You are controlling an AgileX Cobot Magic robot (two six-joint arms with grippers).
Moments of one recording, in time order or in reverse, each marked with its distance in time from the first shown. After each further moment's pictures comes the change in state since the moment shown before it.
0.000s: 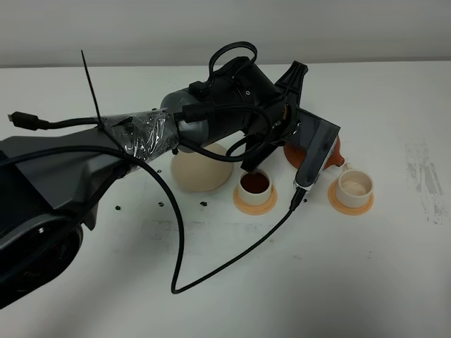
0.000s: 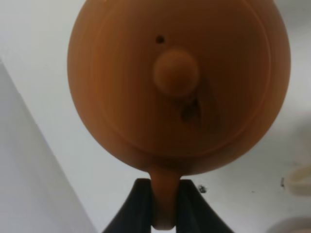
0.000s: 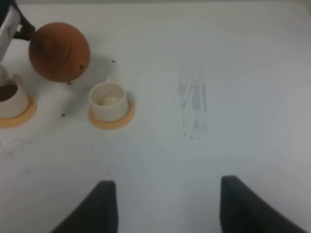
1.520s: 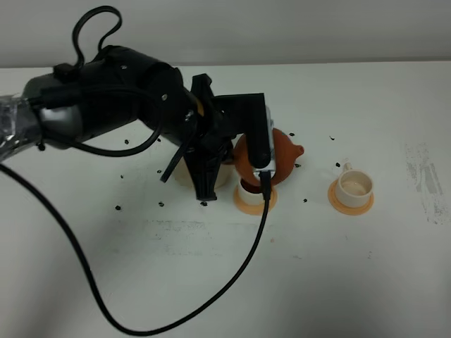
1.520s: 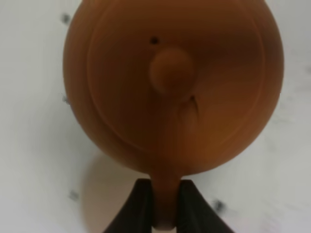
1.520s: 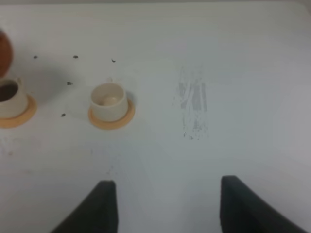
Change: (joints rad) left arm 0.136 -0.339 0.390 -0.392 0.046 -0.180; right arm 0.000 0.000 0.000 0.000 0.000 0.000
